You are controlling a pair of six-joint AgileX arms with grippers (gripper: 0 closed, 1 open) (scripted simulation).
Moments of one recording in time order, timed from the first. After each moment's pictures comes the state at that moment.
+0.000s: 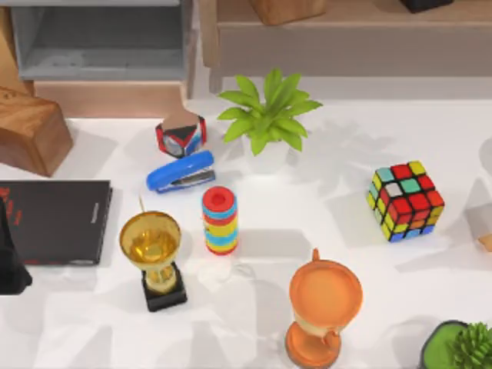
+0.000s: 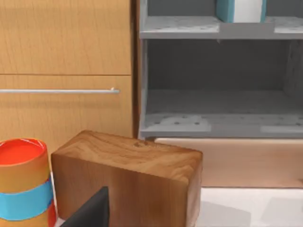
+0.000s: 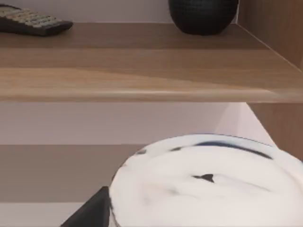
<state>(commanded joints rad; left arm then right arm) 0.00 0.00 0.00 0.00 0.00 0.00 -0.55 1.77 0.55 1.19 -0.49 -0.02</state>
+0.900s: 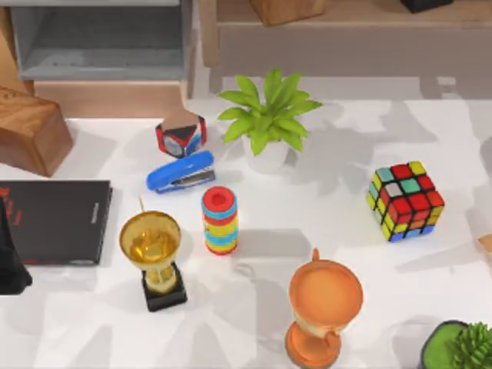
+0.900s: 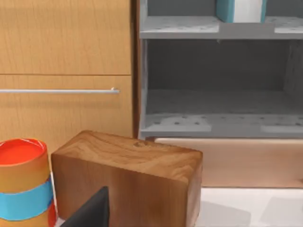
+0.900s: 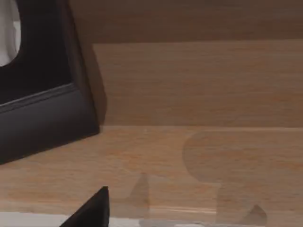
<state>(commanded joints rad) 0.00 0.00 0.00 0.00 0.00 0.00 -0.11 1.87 1.47 -0.21 -0.21 0.01</state>
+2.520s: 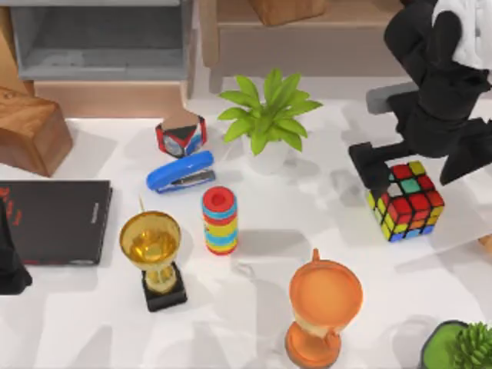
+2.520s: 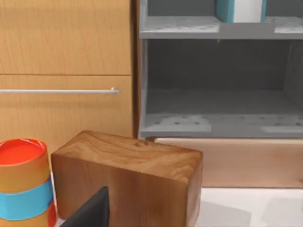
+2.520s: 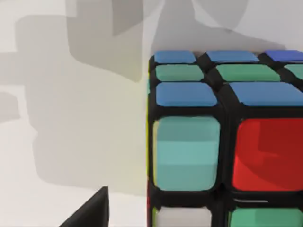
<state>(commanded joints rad) 0.00 0.00 0.00 0.00 0.00 0.00 0.33 2.08 1.58 -1.07 0.00 0.08</state>
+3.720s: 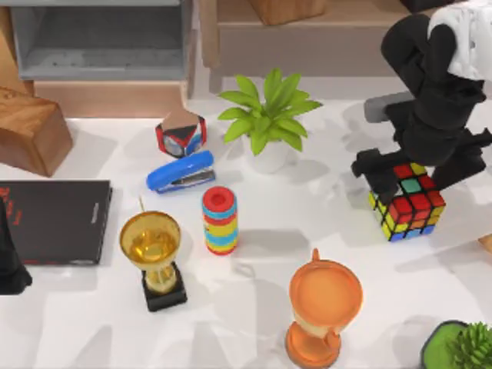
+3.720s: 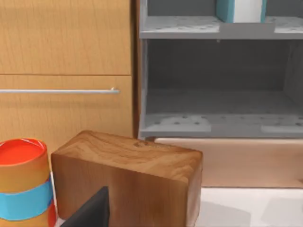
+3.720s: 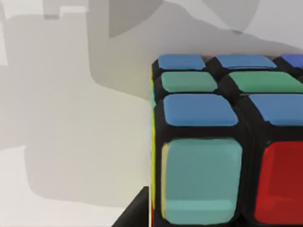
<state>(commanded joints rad) 0.00 0.00 0.00 0.00 0.00 0.00 0.33 2.09 1.55 -1.03 0.00 0.08</state>
